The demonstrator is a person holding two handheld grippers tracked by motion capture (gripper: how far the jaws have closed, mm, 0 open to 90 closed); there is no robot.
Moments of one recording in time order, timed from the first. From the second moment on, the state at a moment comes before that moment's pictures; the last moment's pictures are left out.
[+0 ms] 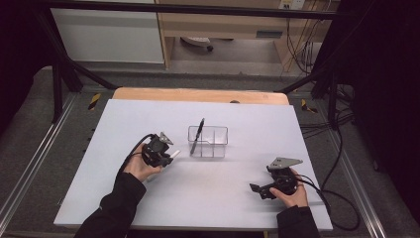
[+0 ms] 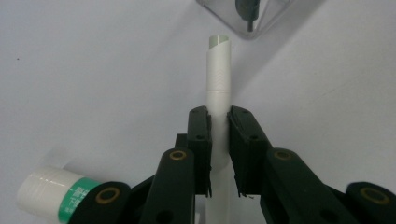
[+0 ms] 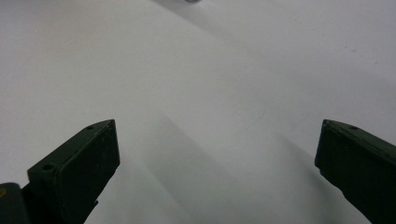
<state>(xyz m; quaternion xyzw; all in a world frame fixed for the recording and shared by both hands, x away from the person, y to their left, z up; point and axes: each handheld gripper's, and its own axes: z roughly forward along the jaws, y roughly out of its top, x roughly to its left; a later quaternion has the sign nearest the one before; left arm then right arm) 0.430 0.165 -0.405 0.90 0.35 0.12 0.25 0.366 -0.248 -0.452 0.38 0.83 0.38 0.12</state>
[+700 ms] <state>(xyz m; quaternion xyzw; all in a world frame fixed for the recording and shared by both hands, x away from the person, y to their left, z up) 0.410 0.174 -0.369 0.86 0.35 0.15 0.33 0.366 -0.248 -0.452 0.38 0.83 0.39 0.12</state>
